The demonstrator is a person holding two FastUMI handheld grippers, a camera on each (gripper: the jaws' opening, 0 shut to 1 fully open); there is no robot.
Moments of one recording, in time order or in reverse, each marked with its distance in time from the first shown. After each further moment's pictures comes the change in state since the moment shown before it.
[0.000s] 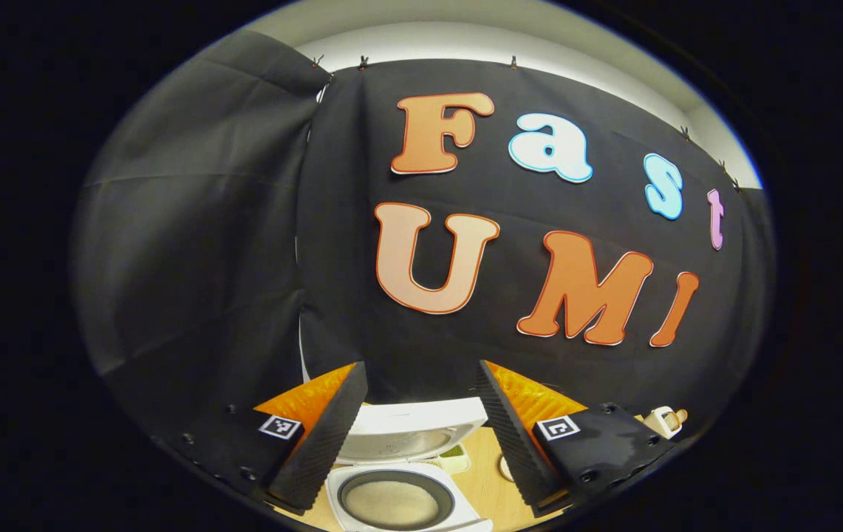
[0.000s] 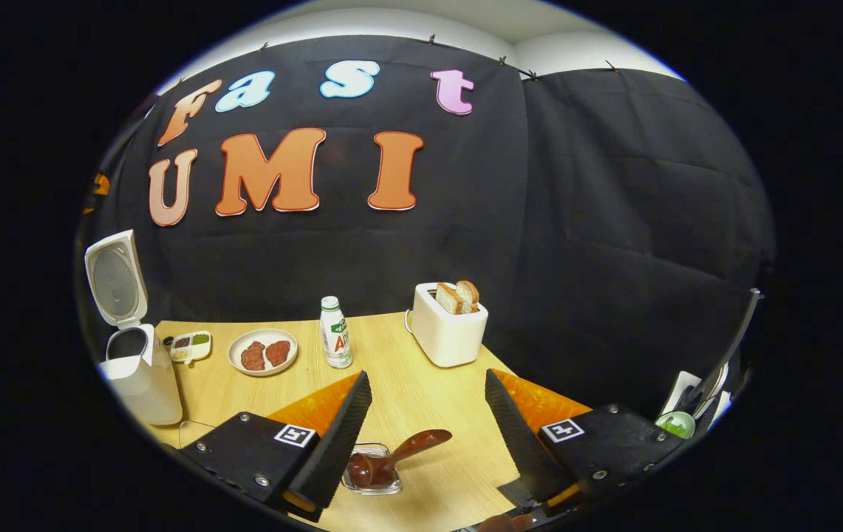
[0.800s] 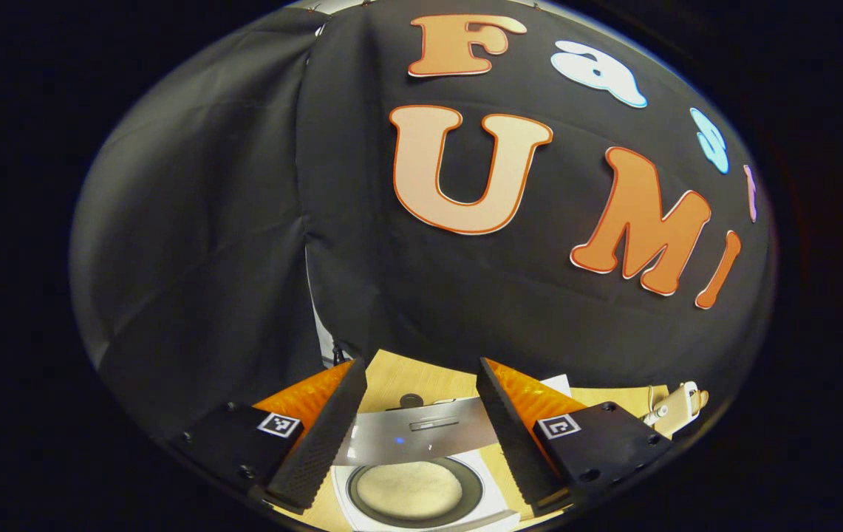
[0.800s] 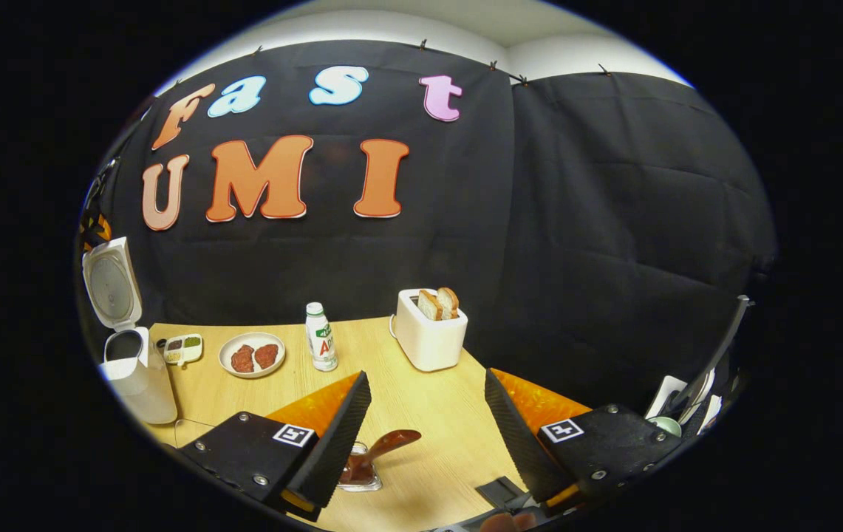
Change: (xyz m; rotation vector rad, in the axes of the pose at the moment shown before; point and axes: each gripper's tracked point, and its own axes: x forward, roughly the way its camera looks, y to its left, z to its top) left arm 0.061 0.034 -0.097 0.017 0.289 0.066; right arm -0.014 -0.019 0.022 0.027 -0.051 -0.010
